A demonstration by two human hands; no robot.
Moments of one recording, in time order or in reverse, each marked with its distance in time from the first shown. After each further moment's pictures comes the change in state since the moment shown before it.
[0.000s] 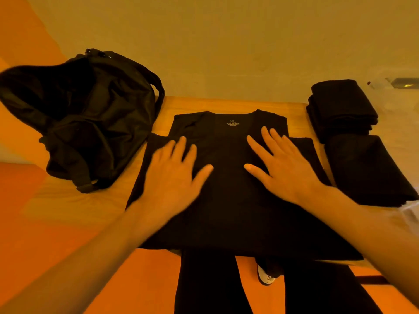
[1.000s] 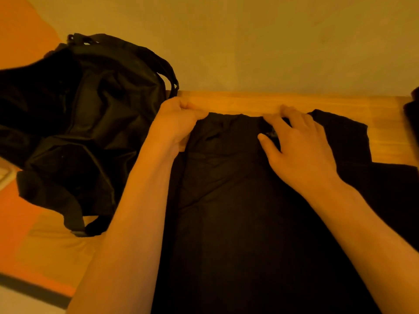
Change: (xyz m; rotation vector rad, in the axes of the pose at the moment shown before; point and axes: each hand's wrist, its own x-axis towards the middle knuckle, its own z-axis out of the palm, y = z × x) left_hand 0.170 -0.049 -0.018 -1.130 0.069 -0.517; right_hand 0.127 -0.028 0.014 0.345 0.215 0.118
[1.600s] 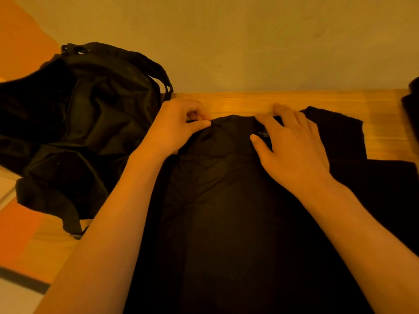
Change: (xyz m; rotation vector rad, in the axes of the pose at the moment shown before) left_hand 0.015 -0.015 -0.003 0.538 -0.122 0.620; right_hand -0.003 0.002 -0.002 0.028 -0.009 -0.016
